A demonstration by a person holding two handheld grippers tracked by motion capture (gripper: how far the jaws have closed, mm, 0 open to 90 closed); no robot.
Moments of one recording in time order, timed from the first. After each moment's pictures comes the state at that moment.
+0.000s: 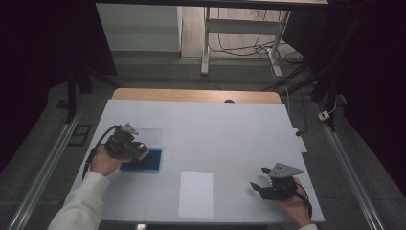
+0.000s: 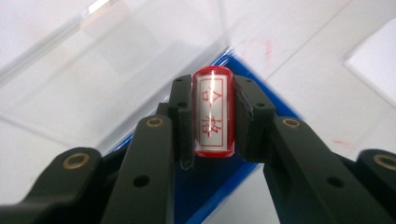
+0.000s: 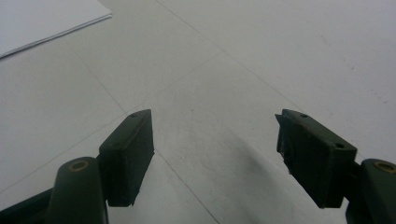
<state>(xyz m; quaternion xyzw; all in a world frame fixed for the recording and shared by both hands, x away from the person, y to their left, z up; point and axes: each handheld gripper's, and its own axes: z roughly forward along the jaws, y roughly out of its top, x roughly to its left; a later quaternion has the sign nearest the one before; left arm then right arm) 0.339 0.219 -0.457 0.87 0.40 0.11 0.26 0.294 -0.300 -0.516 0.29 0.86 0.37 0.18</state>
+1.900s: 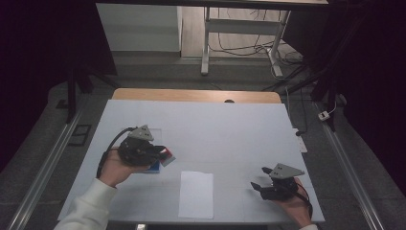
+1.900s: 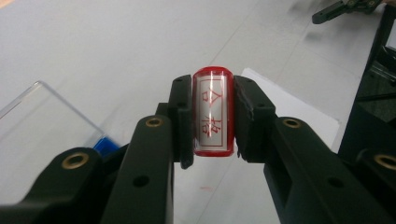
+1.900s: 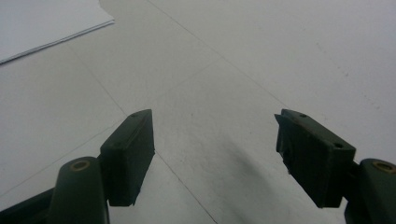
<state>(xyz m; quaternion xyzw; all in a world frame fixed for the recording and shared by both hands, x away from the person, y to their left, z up) 0.300 0.160 -0.411 0.87 0.30 0.07 0.38 0.291 -0.300 -0.514 0.28 0.86 0.38 0.19</state>
